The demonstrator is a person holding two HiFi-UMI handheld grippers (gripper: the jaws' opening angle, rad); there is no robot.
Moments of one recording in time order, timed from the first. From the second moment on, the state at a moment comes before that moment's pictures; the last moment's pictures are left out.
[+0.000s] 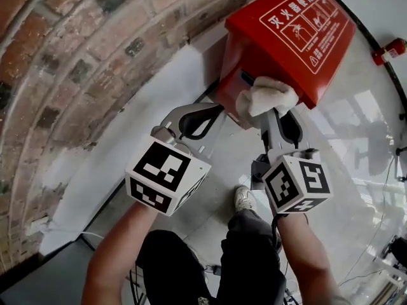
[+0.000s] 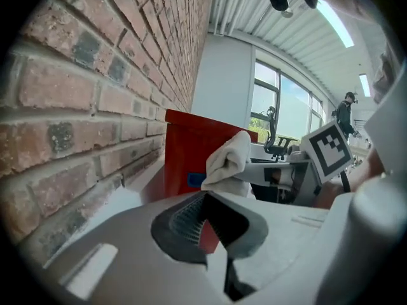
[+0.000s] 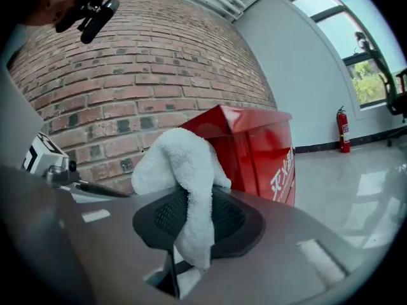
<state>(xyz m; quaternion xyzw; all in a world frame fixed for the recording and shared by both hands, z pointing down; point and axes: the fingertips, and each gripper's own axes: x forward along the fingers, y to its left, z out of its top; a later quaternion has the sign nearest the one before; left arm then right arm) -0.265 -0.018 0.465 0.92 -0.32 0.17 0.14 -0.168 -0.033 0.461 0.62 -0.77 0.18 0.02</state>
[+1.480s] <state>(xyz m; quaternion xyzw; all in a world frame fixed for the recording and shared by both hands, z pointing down) -0.290 0.024 0.606 0.92 -0.30 0.23 0.15 -0.139 -0.008 0.620 0.67 -0.71 0.18 0.14</state>
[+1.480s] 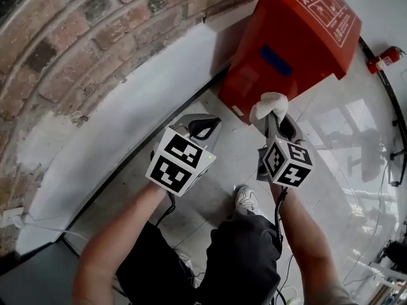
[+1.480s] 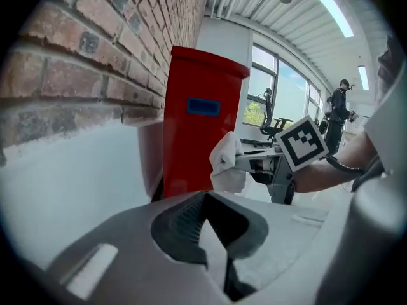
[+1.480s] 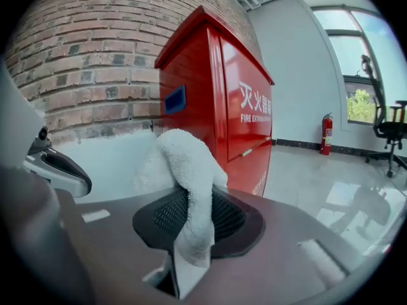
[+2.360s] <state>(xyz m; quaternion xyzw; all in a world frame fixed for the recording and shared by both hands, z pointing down) -0.359 0.070 0.691 0.86 -0.37 0.25 0.24 -0.234 -0.100 0.775 0.58 -0.76 0.19 0.24</state>
